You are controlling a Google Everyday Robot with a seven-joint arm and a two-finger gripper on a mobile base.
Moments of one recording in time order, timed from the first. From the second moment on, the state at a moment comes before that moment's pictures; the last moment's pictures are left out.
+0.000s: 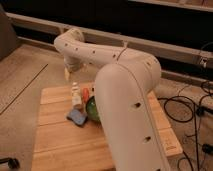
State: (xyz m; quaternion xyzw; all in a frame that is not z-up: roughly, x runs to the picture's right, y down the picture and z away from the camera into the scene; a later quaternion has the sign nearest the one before) arm -0.166 -0.082 0.845 -0.22 0.07 0.46 0.86
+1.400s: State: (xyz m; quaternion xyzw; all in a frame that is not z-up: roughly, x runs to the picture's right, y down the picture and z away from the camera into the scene) arm -0.106 -0.023 0.935 -0.23 0.17 0.54 0.79
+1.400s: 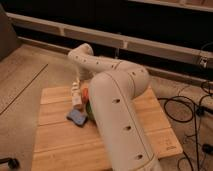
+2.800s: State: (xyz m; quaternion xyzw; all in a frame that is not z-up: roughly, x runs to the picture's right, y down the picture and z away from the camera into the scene) arm -0.071 -0.031 0.957 -0.19 0.20 0.56 0.78
